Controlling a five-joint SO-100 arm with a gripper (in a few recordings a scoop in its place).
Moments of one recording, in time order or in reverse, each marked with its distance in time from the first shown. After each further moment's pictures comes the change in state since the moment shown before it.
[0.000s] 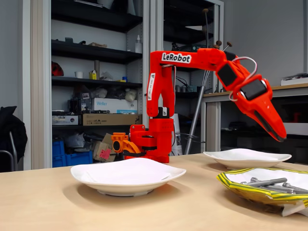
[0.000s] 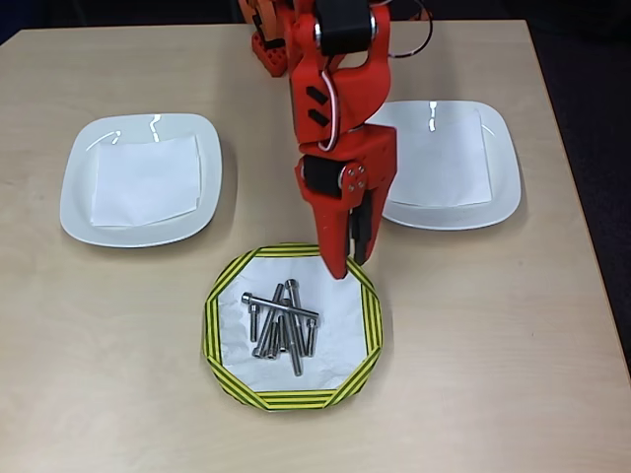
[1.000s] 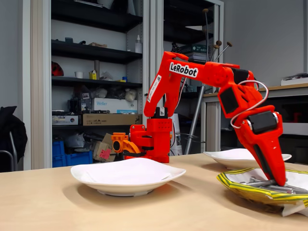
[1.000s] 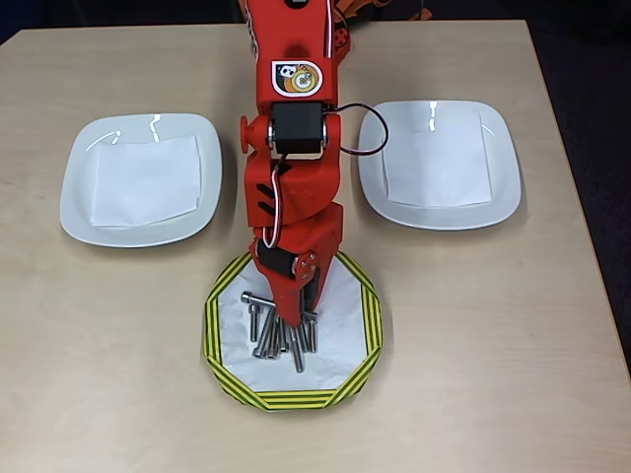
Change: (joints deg) arm 7.5 -26.6 -22.8 5.9 -11.7
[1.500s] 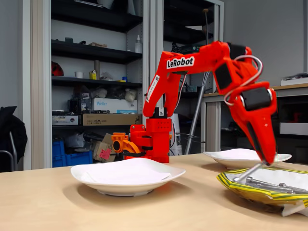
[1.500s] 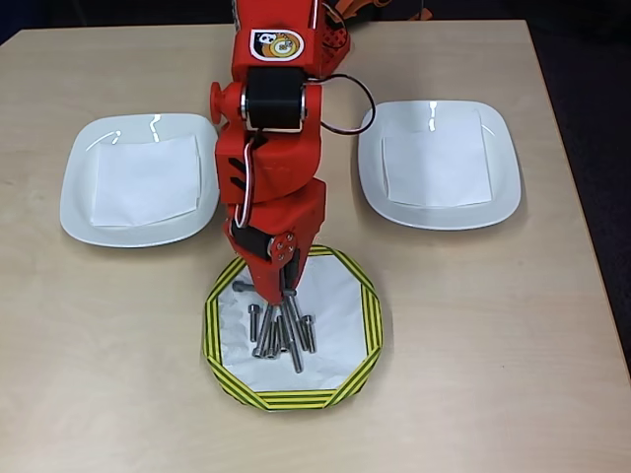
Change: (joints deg) arm 3.3 0.0 -14.8 20.6 -2.5
